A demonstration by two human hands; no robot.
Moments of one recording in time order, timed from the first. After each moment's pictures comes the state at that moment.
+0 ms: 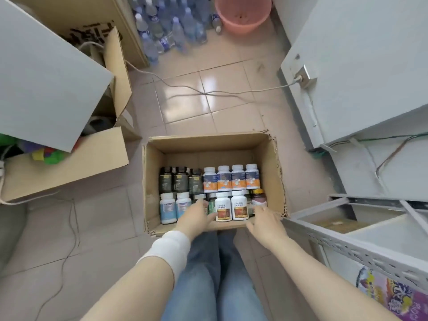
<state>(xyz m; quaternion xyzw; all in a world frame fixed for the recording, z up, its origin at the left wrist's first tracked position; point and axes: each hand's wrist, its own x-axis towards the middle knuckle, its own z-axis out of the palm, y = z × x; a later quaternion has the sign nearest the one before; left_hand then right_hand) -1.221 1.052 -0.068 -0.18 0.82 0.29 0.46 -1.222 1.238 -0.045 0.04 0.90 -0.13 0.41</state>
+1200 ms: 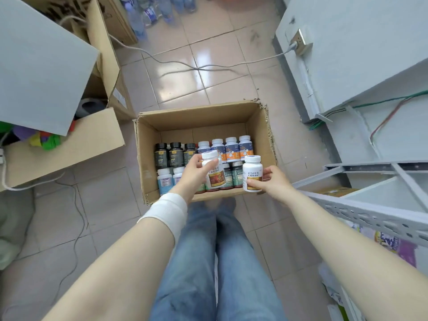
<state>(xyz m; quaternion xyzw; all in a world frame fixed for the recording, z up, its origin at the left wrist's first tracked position) -1.238 1.063 -0.031 -0.29 0.69 0.58 0.33 -1.228 1.282 -0.029 0.26 0.78 -0.45 0.35</state>
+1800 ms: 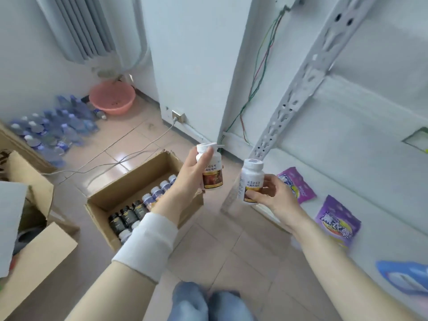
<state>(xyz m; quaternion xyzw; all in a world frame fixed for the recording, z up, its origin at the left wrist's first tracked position) -1.126 1.153 0.258 0.14 0.62 0.69 0.35 -0.984 1.303 0.244 0.34 0.72 -0.60 -0.08</state>
